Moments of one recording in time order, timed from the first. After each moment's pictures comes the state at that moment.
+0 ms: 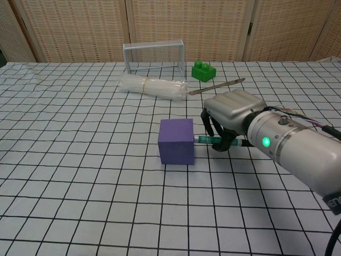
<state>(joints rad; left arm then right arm) -0.21 -1.13 0.01 -1.50 1.58 1.40 -0.20 0.80 -1.80 0.20 -1.55 -0.79 1.16 -1.04</state>
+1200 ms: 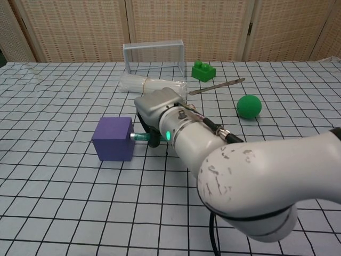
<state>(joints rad) -0.22 -1.13 0.01 -1.49 1.59 1.39 -0.24 1.11 -2.11 0.38 -1.21 -0.64 1.07 -1.12</state>
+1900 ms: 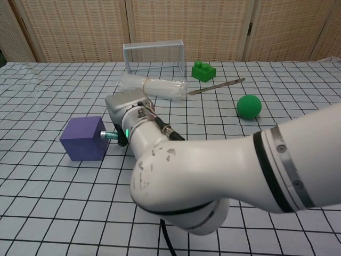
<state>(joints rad) -0.22 -1.12 0.01 -1.48 1.59 1.39 -0.26 1.29 -2.26 0.51 -0.96 -0.61 0.98 -1.04</state>
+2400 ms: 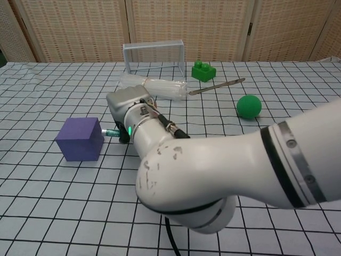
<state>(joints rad) -0.22 -1.12 0.01 -1.49 1.60 1.40 -0.24 1.26 -2.21 0.47 -1.05 -0.60 1.03 -1.06</state>
